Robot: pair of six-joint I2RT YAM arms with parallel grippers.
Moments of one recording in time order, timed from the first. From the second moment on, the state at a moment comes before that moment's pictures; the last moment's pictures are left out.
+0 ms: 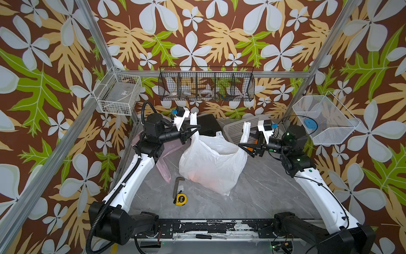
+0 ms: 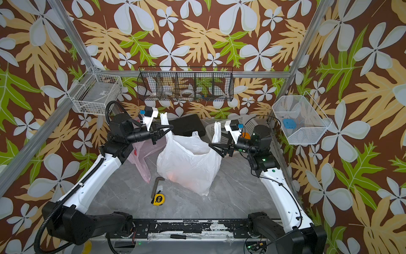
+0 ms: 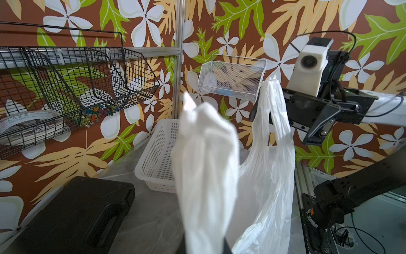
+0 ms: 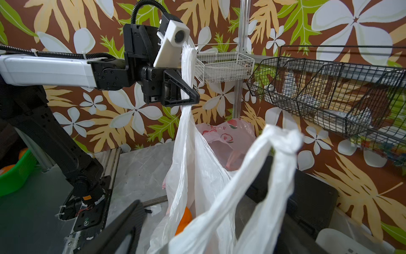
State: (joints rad) left arm -0.24 1.30 1.22 -0.01 0.90 -0.07; right arm 0.16 1.08 0.95 0.08 -1.03 0.04
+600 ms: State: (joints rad) left arm -0.24 1.30 1.24 -0.07 0.89 -0.03; right arm 0.22 0.96 0.63 0.53 -0.92 0.35
